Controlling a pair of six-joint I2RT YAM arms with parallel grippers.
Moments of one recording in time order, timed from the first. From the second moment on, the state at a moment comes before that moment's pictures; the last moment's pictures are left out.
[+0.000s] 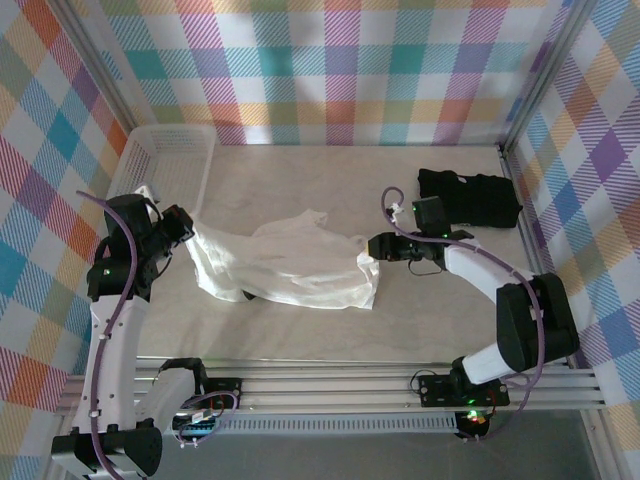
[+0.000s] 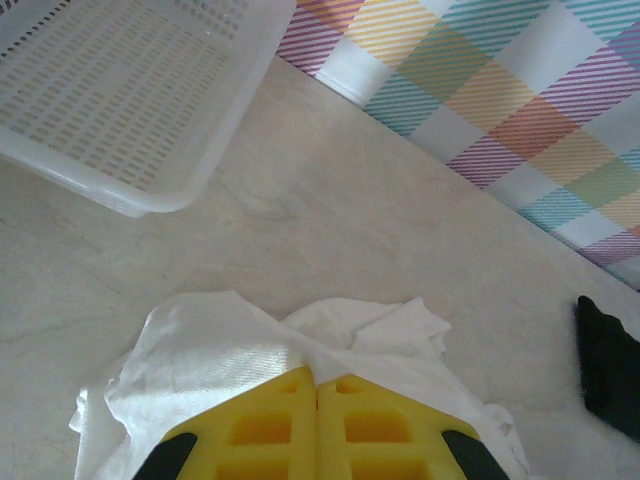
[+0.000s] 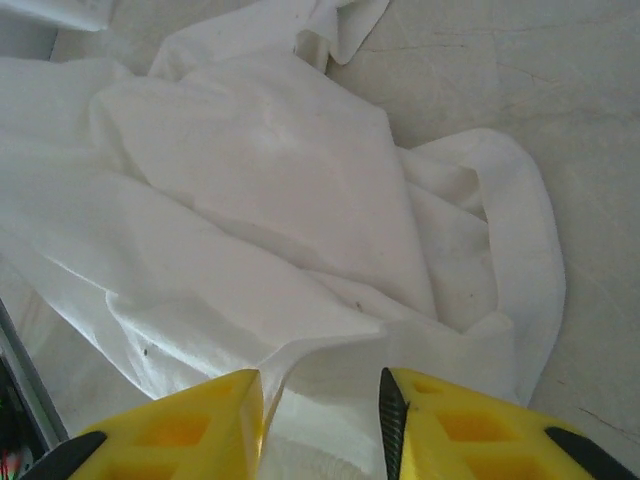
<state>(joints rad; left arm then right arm) 0.08 0.91 1.08 -0.72 0.14 -0.50 0.31 1.47 0.84 -0.26 -0.60 0.22</state>
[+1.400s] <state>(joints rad) 0.08 0.91 1.07 -0.71 0.17 -0.50 0.38 1.46 0.87 -0.30 -0.48 0.04</state>
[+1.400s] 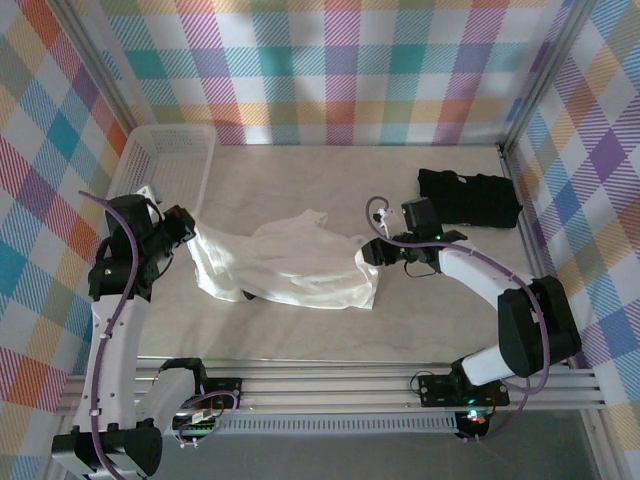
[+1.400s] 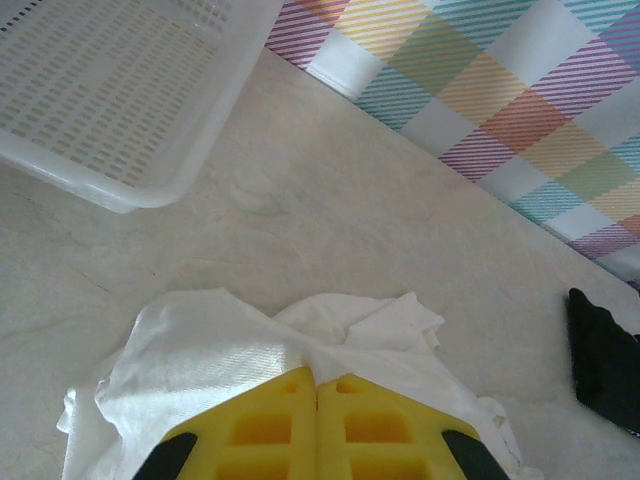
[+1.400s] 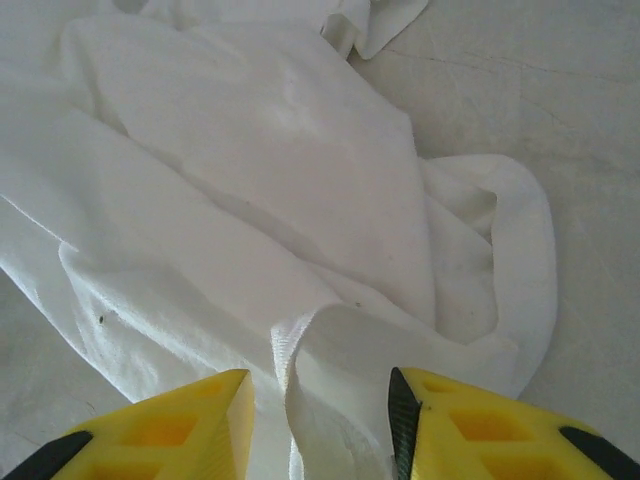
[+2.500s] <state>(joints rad) 0.20 1.04 1.71 -0.82 0.16 -0.58 -0.18 1.01 1.31 -0.34 -0.65 0.31</state>
